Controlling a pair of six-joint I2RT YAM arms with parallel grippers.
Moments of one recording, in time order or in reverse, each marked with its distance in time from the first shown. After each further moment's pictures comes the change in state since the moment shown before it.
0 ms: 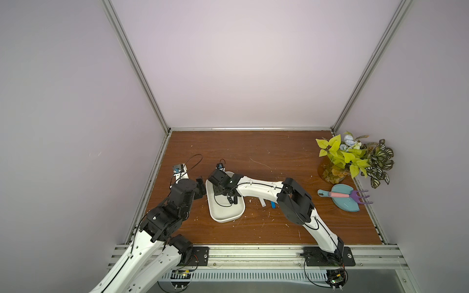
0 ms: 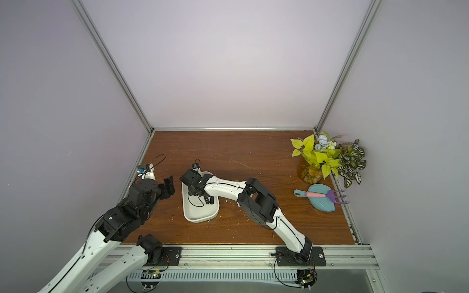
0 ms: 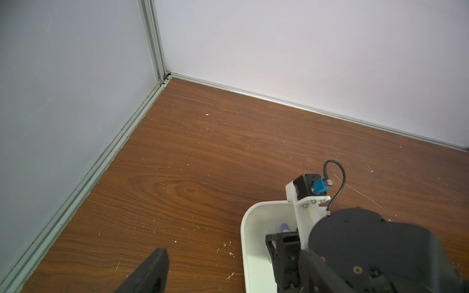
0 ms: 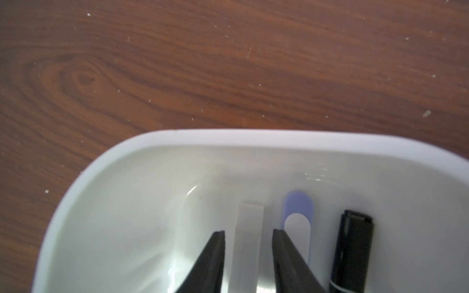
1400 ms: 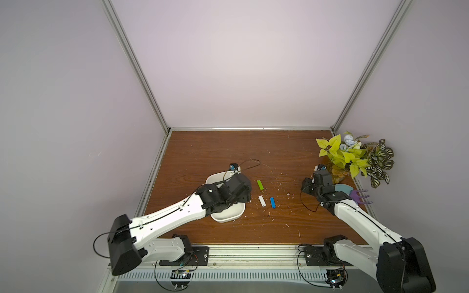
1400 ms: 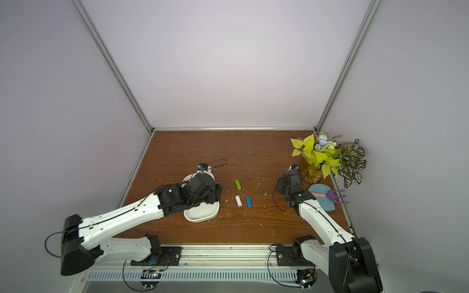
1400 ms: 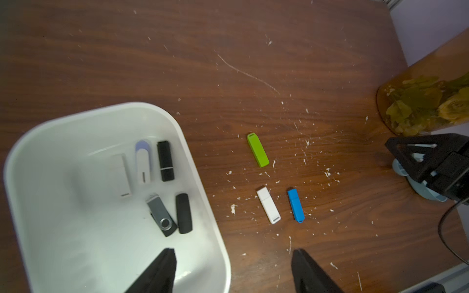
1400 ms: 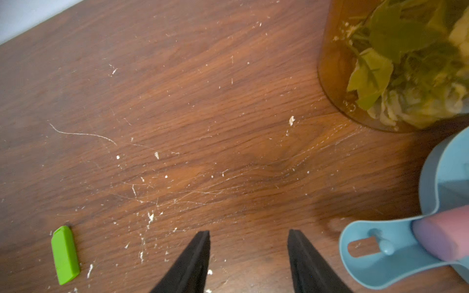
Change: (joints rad) left arm -0.488 0.673 0.260 0.050 0.207 -0.356; right arm -0.855 -1.233 -1.339 0.291 -0.137 -0.186
